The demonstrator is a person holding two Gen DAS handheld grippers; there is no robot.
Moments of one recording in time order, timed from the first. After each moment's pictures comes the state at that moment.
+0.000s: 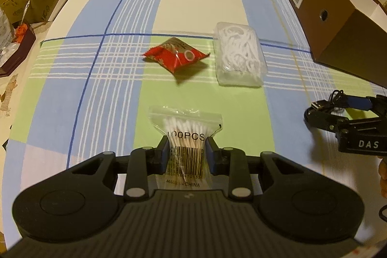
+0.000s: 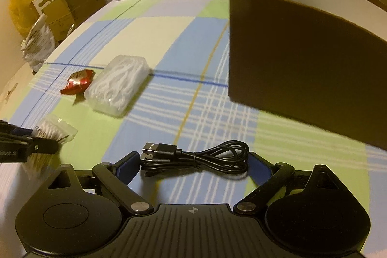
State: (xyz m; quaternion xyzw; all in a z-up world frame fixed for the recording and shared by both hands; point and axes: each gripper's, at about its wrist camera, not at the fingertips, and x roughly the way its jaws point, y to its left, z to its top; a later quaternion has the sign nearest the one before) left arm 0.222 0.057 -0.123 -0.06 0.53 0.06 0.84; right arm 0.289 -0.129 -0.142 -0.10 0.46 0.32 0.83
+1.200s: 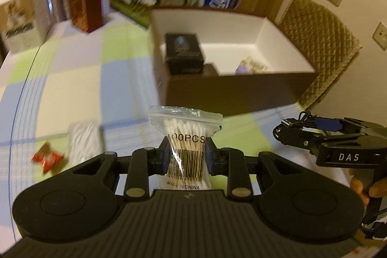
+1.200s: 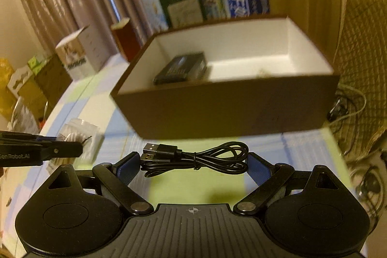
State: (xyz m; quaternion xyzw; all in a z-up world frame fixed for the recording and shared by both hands) left arm 0.261 -0.096 -0.021 -0.02 0.43 -0.13 0.89; right arm 0.282 -0.294 -0.033 0.05 0.38 0.22 0.90
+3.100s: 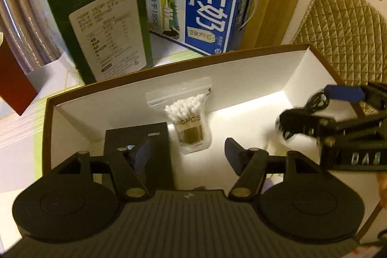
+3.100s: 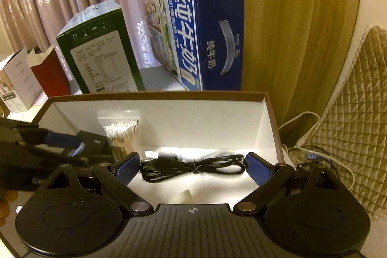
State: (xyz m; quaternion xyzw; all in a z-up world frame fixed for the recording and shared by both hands) left arm 0.538 -0.219 -0.066 0.05 0.46 -0.12 0.88; right arm 0.555 -0.316 -0.046 -0.02 0.38 0.19 0.90
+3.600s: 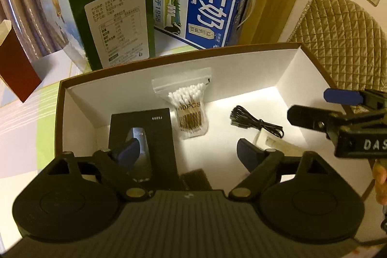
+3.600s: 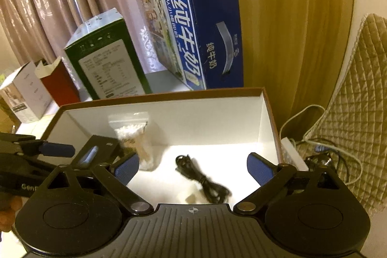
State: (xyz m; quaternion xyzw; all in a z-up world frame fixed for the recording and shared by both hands) left arm 0.515 -0.206 -0.053 0.03 0.47 -0.13 0.87; right arm 0.531 -0.331 -0.034 0.02 0.39 0.20 0.90
